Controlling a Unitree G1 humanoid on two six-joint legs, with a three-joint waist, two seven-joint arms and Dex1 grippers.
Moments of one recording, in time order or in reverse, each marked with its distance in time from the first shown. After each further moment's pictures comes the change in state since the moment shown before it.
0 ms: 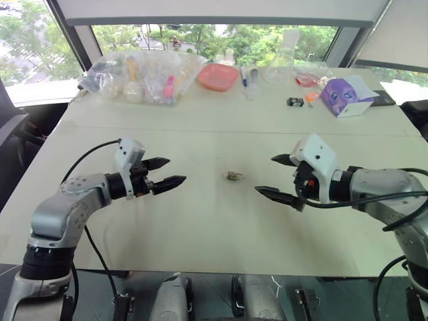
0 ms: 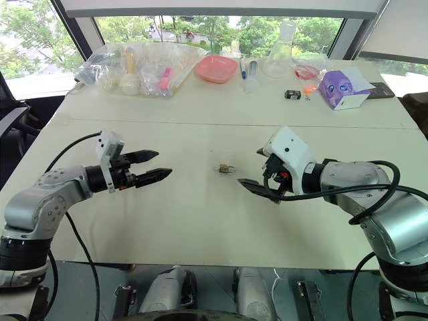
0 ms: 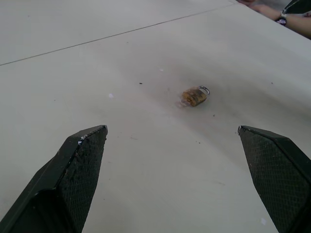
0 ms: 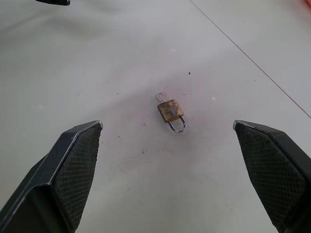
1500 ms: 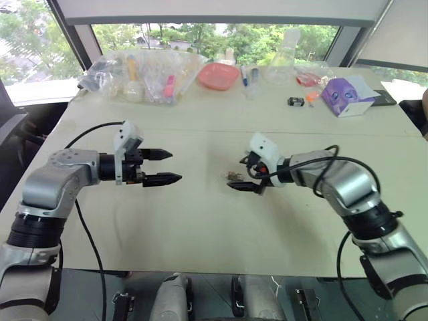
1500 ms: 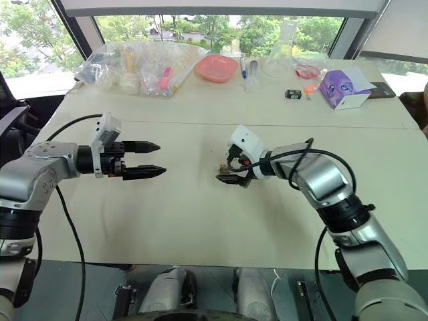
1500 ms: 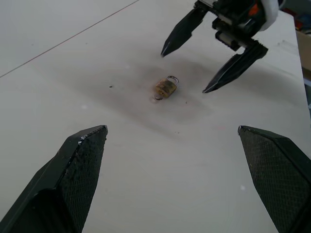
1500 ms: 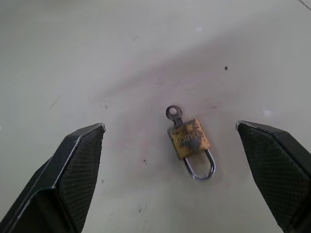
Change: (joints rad) left arm -0.201 0.138 -0.116 0.186 0.065 -0.056 -0.319; right arm -0.362 0.217 0.502 0.645 -0.260 -0.246 0.115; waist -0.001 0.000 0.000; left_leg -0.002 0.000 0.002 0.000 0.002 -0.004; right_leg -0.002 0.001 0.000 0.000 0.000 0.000
